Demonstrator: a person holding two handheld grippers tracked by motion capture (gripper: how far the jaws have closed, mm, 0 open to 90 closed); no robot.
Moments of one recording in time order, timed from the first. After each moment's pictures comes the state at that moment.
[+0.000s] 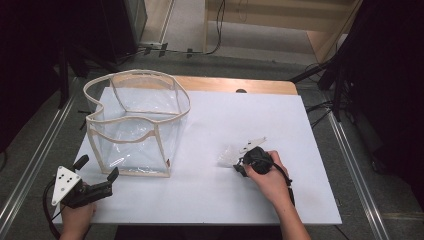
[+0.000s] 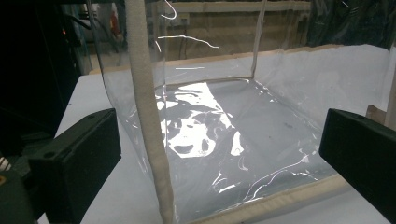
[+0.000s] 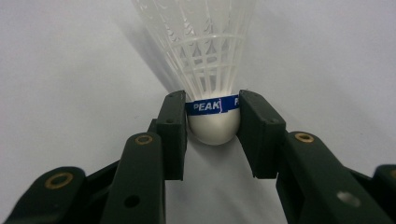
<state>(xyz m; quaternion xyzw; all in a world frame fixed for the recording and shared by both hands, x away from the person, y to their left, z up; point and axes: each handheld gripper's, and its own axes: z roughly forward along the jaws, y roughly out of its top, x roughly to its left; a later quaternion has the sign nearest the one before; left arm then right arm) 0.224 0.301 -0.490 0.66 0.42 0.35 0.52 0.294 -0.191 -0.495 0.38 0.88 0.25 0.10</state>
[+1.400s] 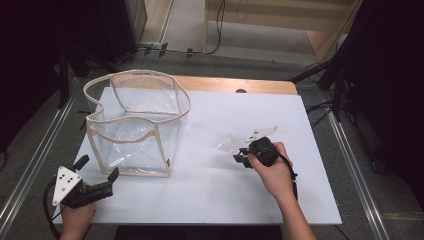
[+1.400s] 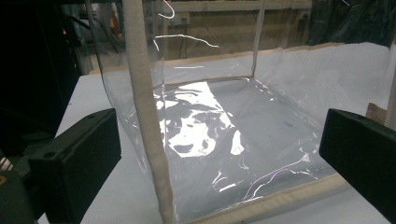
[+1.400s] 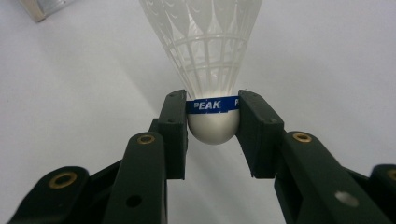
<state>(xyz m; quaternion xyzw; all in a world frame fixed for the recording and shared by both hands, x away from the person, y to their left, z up) 0.224 0.300 -0.490 0.66 0.42 0.35 0.52 0.298 -0.199 -0.455 0.39 0.86 0.31 0.09</state>
